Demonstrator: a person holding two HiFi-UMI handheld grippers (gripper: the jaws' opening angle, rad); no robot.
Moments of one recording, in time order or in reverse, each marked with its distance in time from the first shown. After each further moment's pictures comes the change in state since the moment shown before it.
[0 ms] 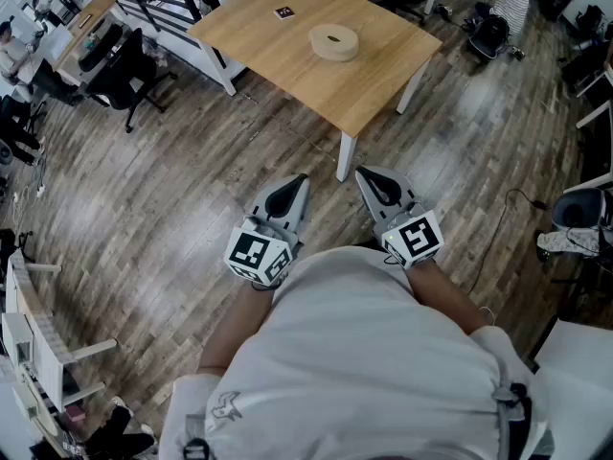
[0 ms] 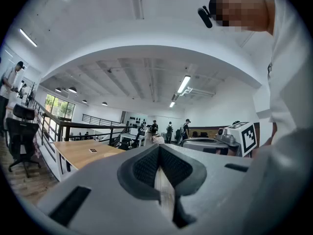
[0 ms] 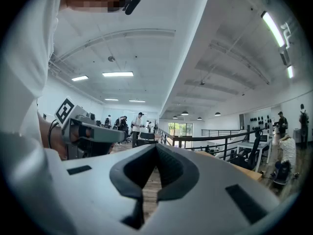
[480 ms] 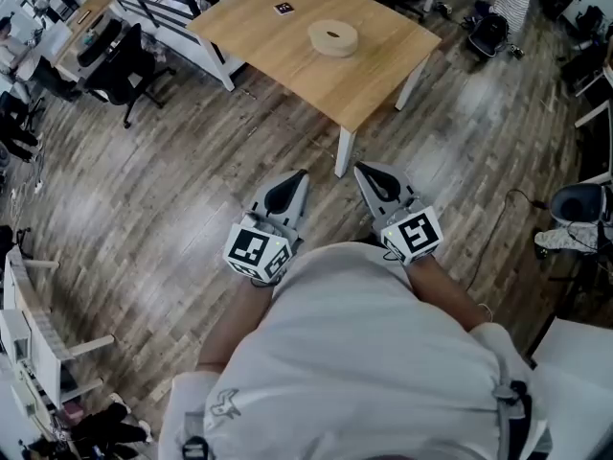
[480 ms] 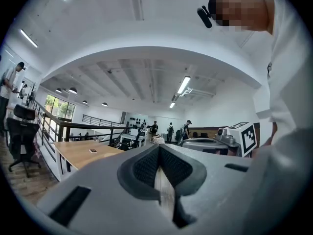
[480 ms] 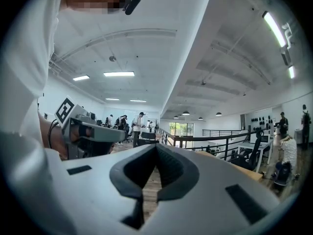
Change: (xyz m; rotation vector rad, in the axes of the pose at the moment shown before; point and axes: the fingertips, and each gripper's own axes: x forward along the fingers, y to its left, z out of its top) left arm -0.005 -0.005 -0.004 0.005 -0.008 0.000; right arm -0.003 0.007 -0.003 -0.007 -0.001 0.012
